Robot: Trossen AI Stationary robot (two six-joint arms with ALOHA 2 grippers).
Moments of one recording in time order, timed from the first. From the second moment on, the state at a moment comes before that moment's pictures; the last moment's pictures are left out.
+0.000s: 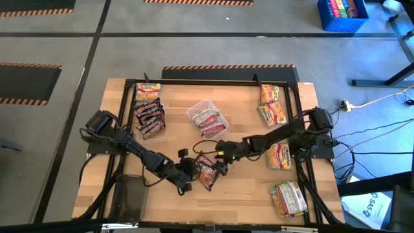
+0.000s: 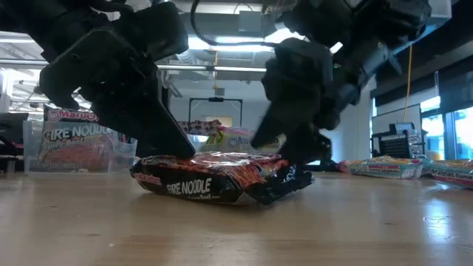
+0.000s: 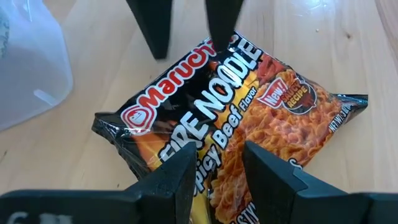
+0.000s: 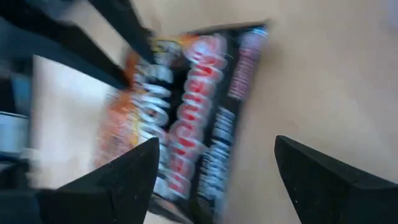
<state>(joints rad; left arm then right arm) -0.52 1.81 0.86 0.02 -0.52 -0.48 0.20 1.83 0.85 0.26 -0.06 0.75</state>
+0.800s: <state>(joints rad) -0.62 1.84 0.91 -0.05 -0.45 -0.52 0.18 1.93 0.84 0.48 -0.23 0.83</state>
